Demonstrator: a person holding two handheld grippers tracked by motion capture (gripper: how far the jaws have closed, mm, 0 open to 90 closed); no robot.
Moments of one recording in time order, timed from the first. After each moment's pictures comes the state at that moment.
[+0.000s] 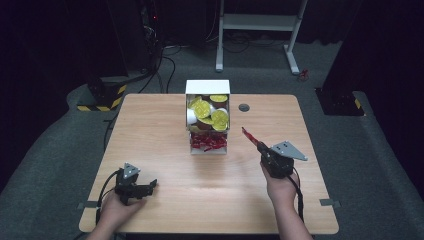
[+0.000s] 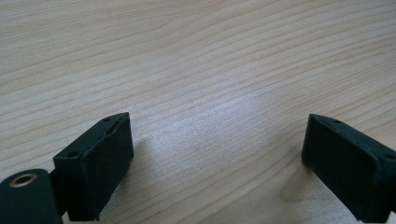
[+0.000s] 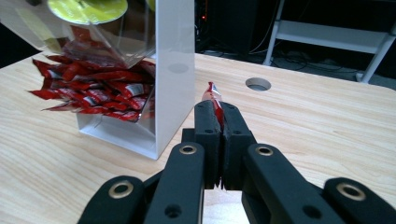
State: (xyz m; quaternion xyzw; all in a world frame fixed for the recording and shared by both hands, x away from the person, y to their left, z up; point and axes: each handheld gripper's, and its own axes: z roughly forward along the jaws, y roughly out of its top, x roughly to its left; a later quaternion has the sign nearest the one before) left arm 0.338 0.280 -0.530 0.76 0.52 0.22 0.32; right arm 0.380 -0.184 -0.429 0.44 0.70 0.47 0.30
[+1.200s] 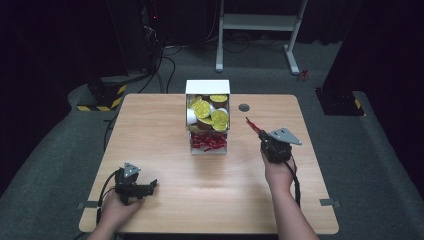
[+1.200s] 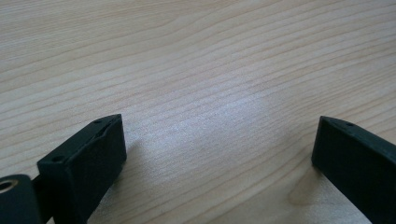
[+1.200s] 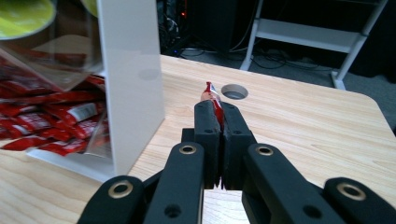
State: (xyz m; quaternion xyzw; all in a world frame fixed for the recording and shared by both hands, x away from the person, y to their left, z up) left arm 0.341 0.280 -0.530 0.76 0.52 0.23 0.31; right arm 0.423 -0.182 -0.429 0.47 0.69 0.44 0.32
